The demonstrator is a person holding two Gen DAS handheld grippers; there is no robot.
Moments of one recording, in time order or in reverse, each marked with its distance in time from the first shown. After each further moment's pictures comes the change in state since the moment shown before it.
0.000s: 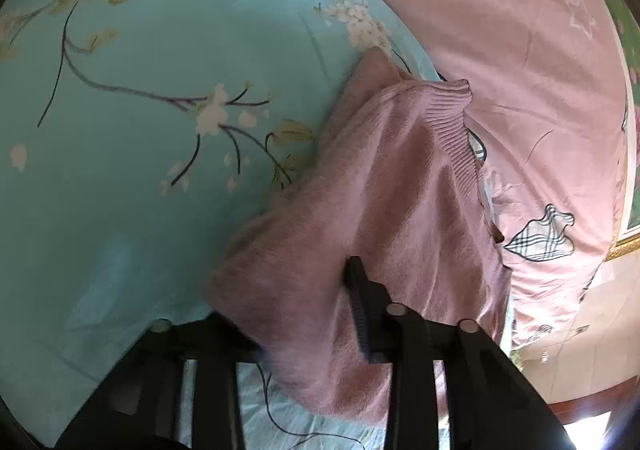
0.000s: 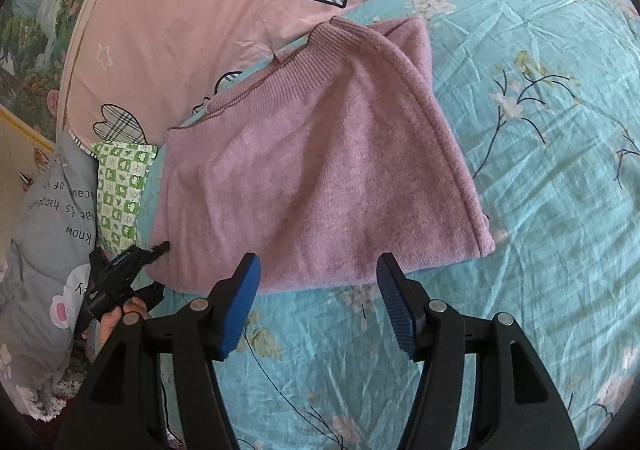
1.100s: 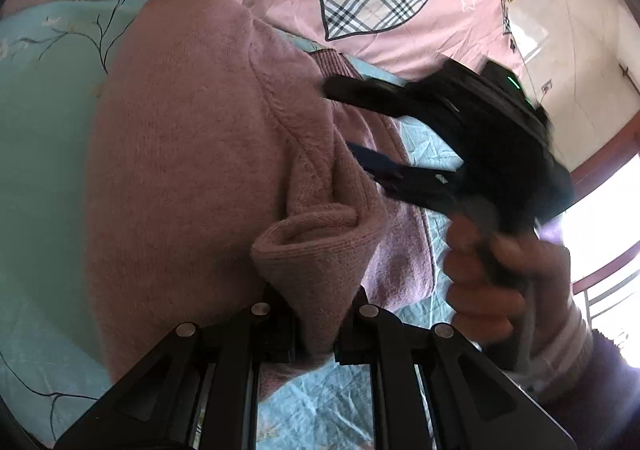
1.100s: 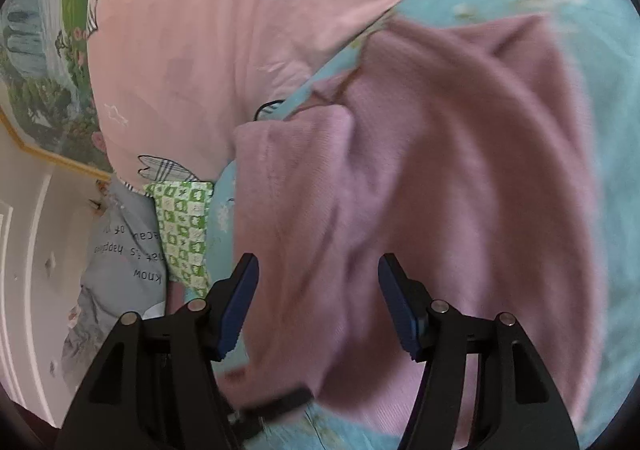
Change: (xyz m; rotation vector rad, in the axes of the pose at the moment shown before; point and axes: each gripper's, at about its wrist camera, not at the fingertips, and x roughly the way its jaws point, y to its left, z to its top) left arm 0.062 -0.214 -0.143 0.732 0.290 -0.176; right arm 0.106 -0.004 0.120 0.093 0.103 0.341
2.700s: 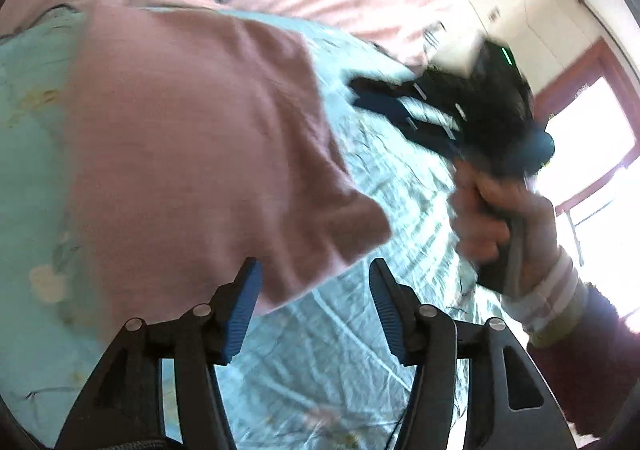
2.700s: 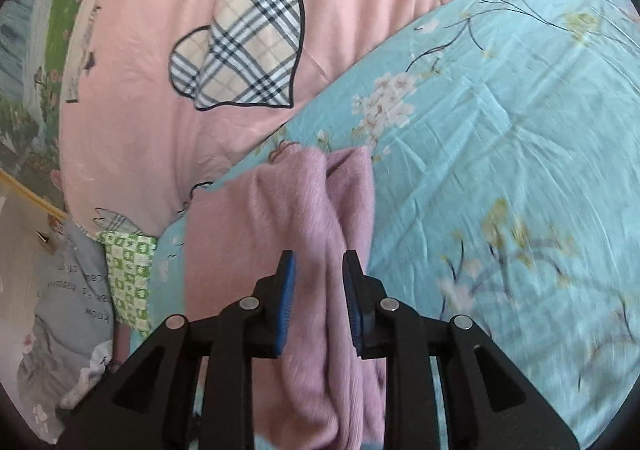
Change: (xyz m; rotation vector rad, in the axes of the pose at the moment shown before) left arm 0.014 -0.064 -0.004 0.171 0.145 -0.107; right arm -0.114 -0.043 -0.003 -0.006 -0.241 -0.232
